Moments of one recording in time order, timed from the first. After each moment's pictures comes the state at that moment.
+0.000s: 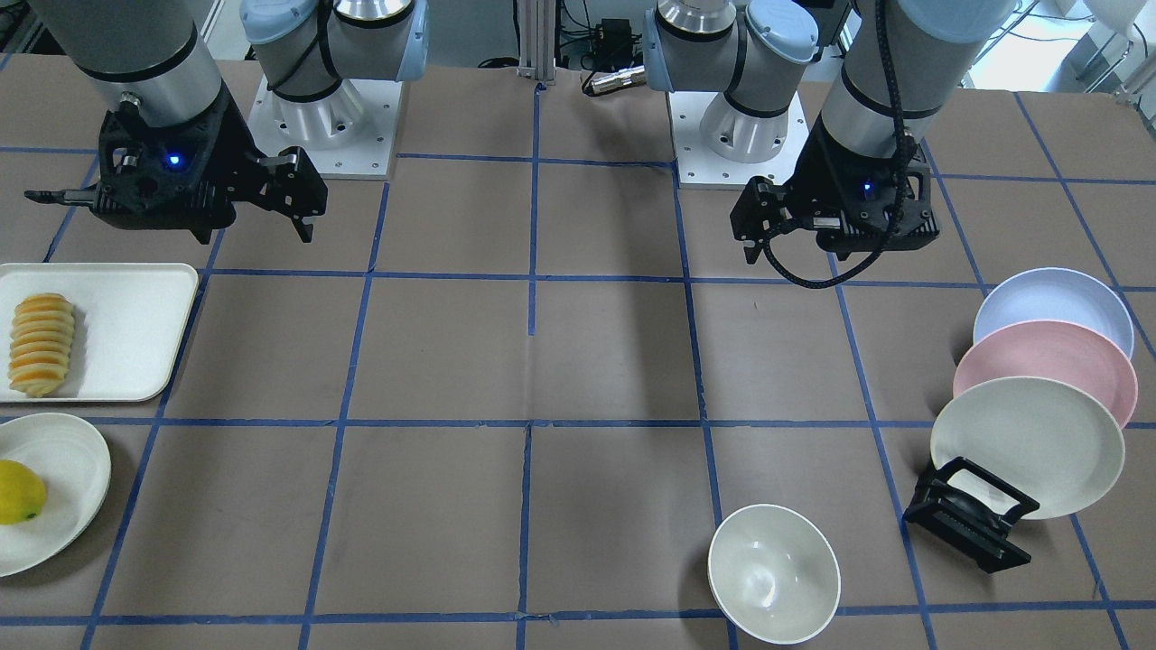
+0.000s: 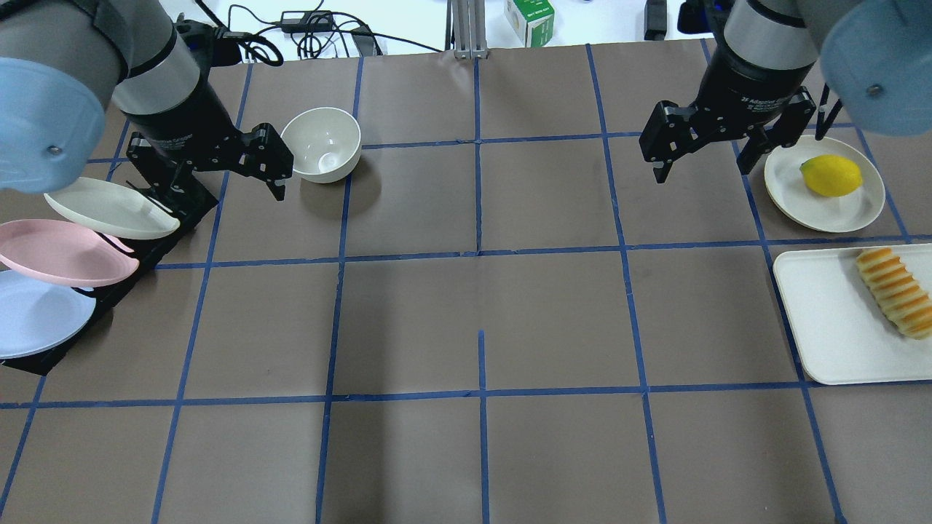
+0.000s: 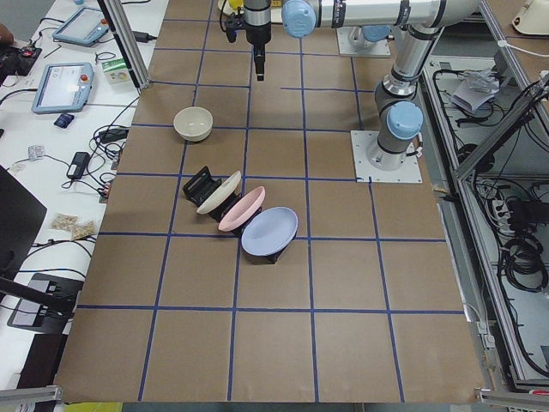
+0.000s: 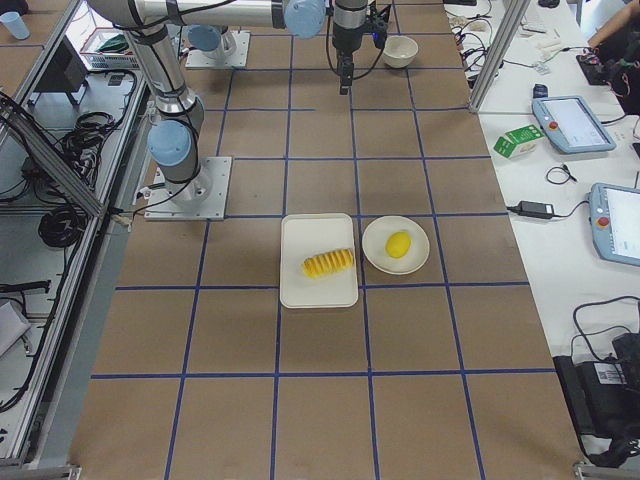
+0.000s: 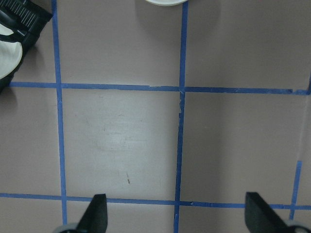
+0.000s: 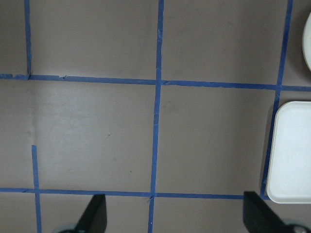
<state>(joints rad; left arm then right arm) -1.54 -1.58 -1.62 -1.54 1.60 -0.01 1.56 -1.56 1.58 -1.55 -1.59 -0.07</state>
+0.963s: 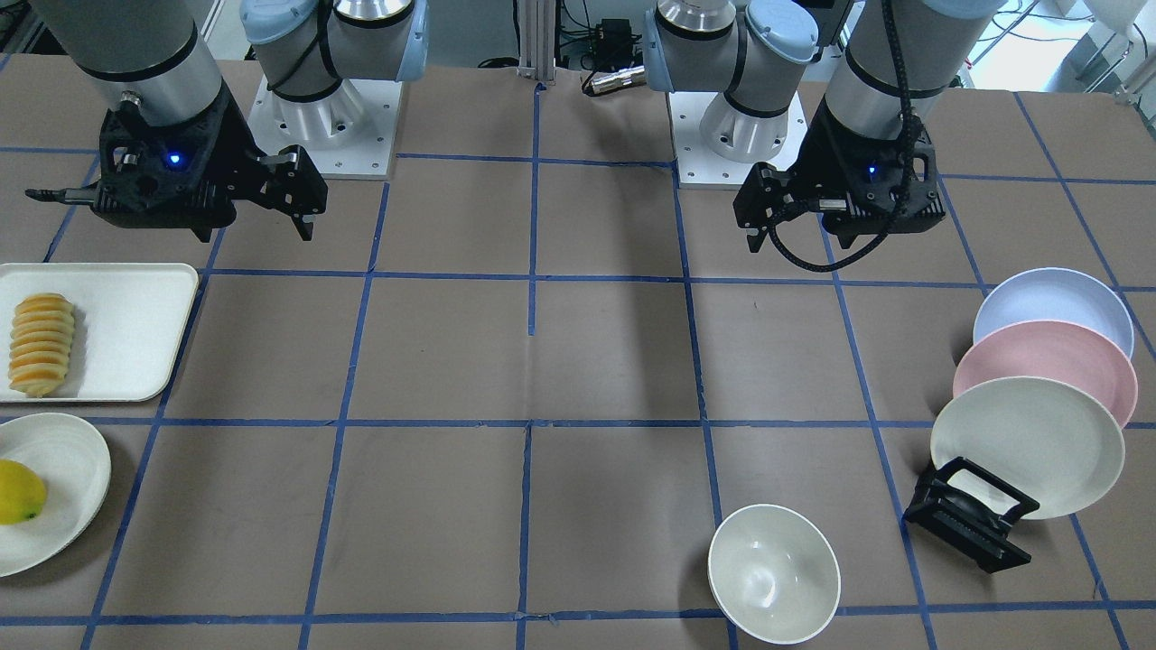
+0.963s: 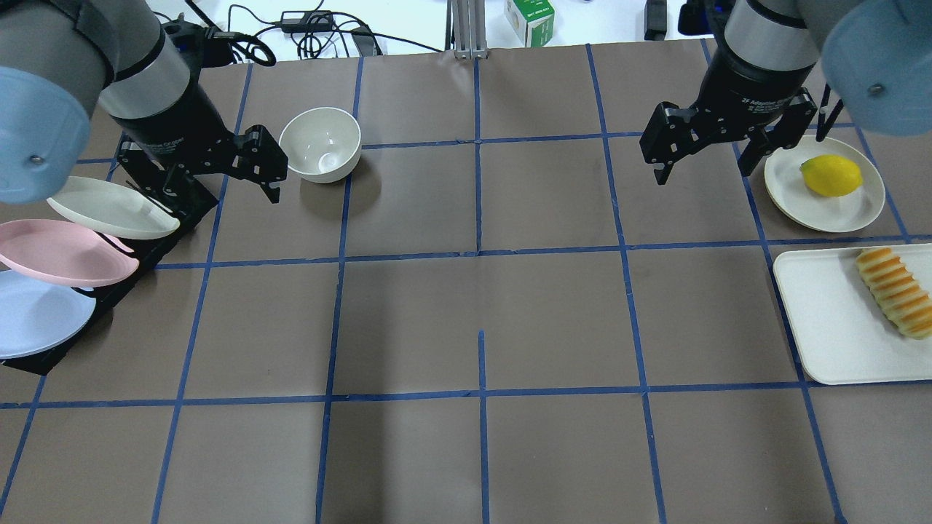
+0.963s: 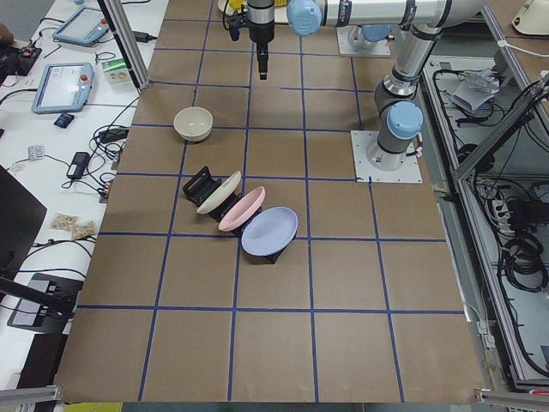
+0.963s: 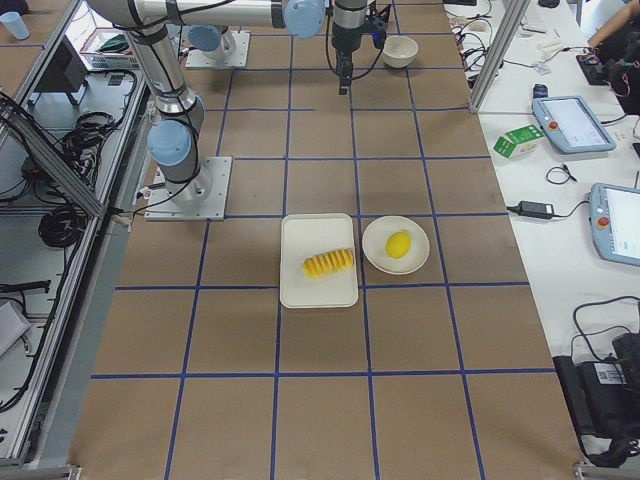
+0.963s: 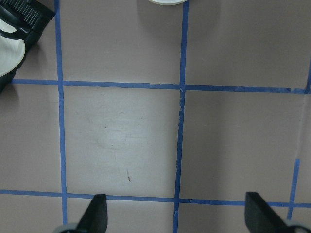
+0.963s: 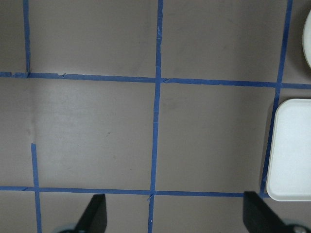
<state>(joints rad) -1.54 -1.55 -1.63 -1.55 1.60 -0.02 1.56 -1.56 1.58 -1.54 -1.59 -0.07</state>
